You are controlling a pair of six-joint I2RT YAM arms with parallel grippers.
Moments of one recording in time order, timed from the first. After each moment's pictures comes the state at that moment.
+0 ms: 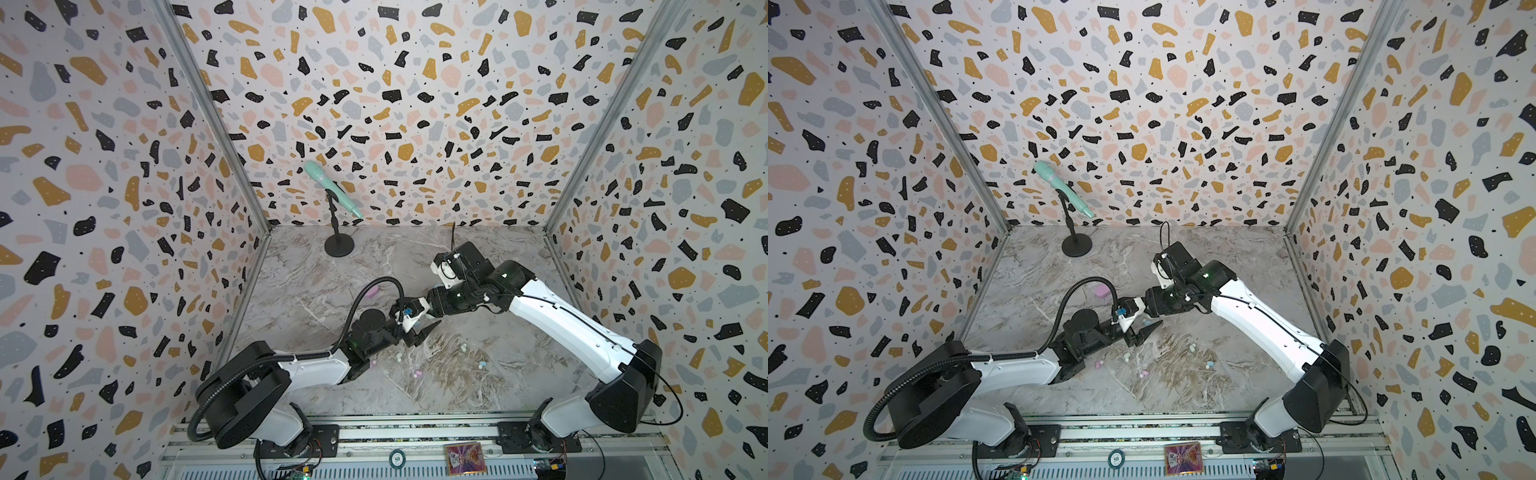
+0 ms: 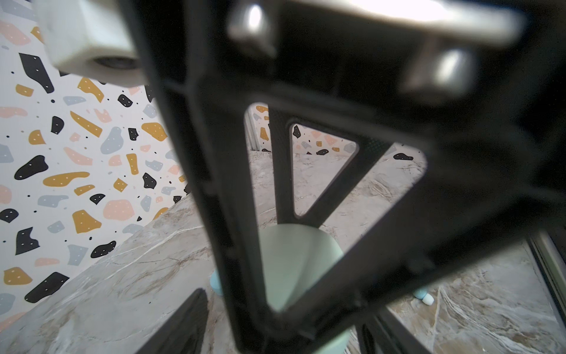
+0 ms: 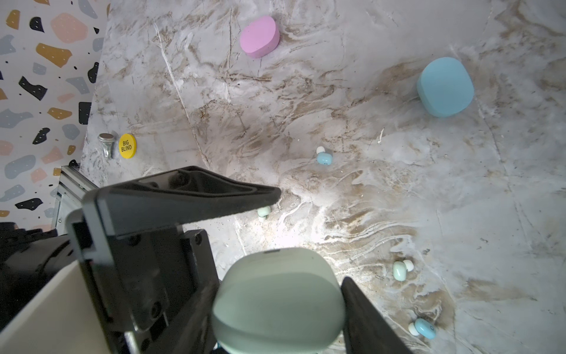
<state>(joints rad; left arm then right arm) -0.84 1.44 0.51 0.87 0.20 0.21 0.75 1.48 1.46 -0.99 -0.20 0.43</state>
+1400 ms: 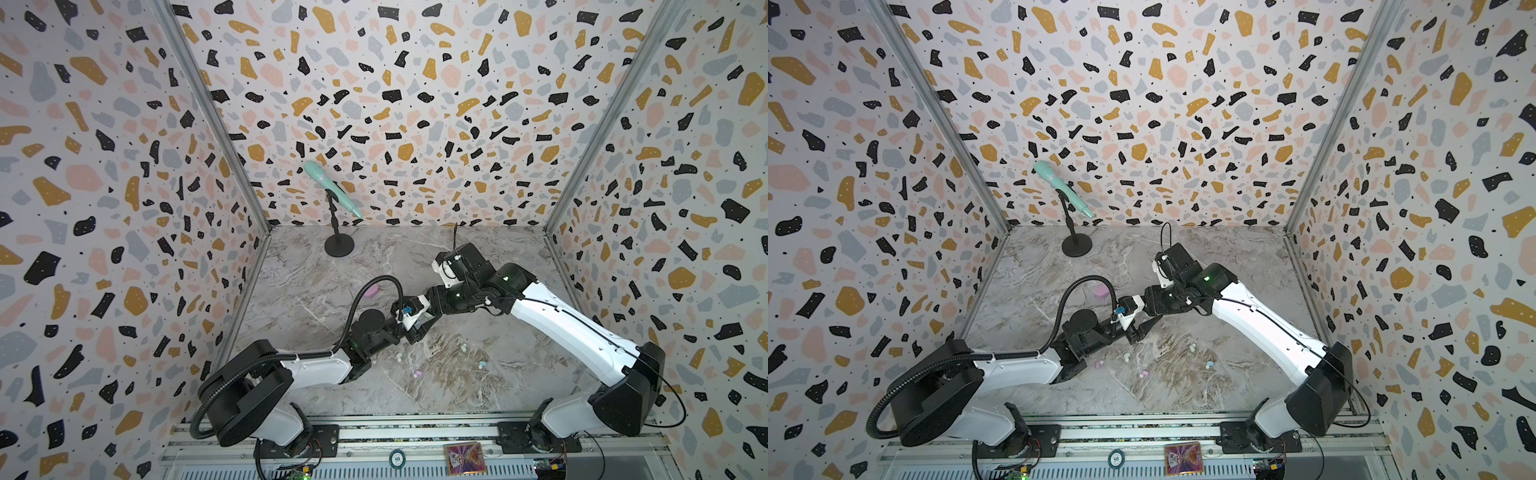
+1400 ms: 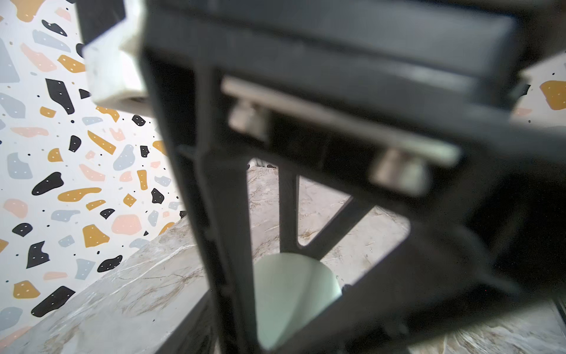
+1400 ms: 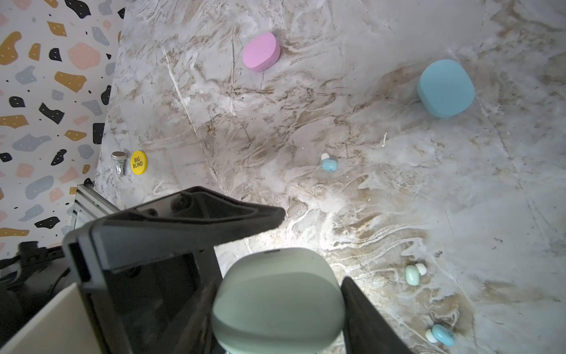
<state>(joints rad) -0.85 1.45 0.52 0.93 0.18 0.21 0.76 1.46 1.44 -0.95 -0.19 0.50</state>
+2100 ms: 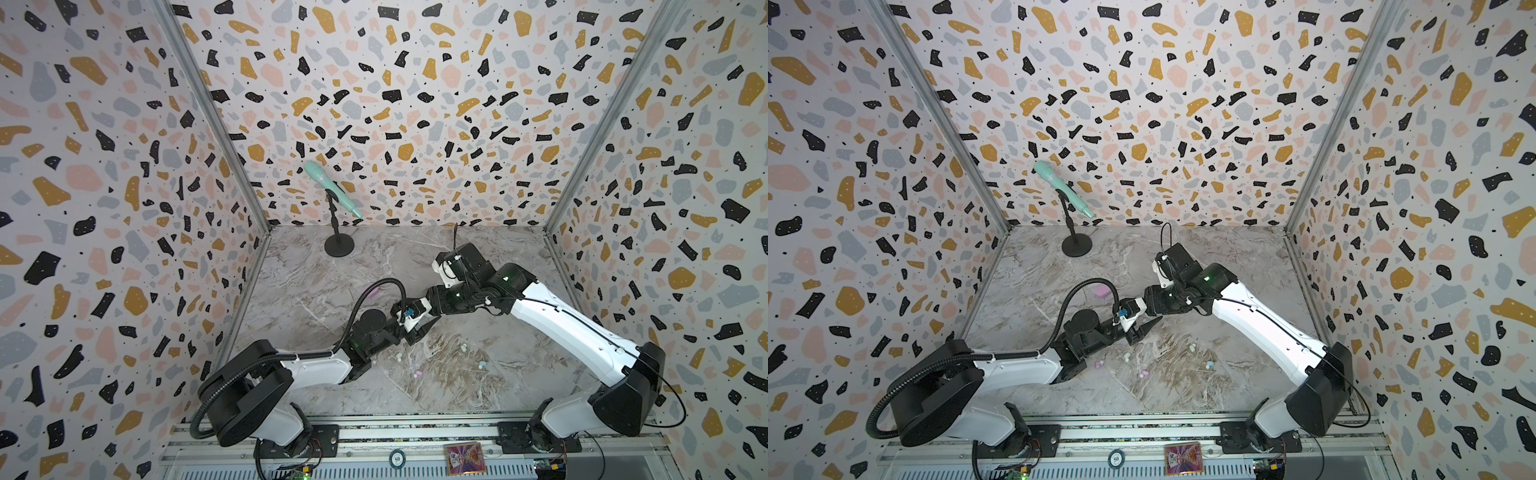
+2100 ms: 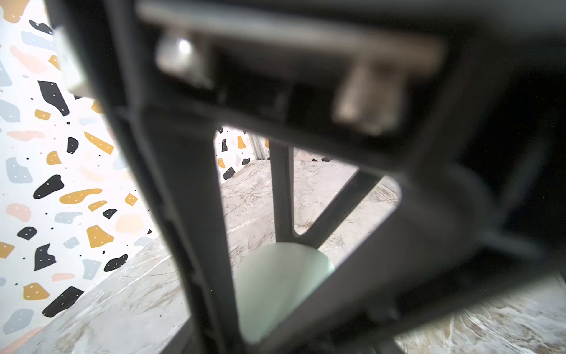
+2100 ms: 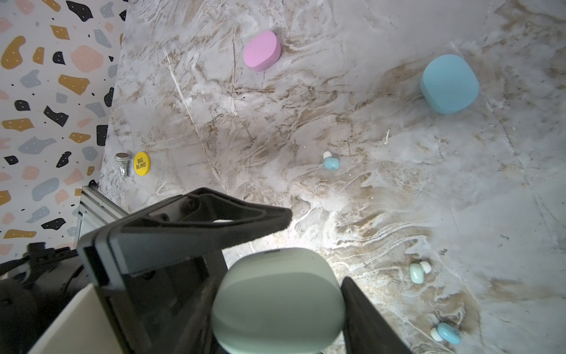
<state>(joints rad) -0.86 1.45 0.52 0.90 0.18 0.26 0.76 1.46 1.44 -0.94 -0.20 0.51</state>
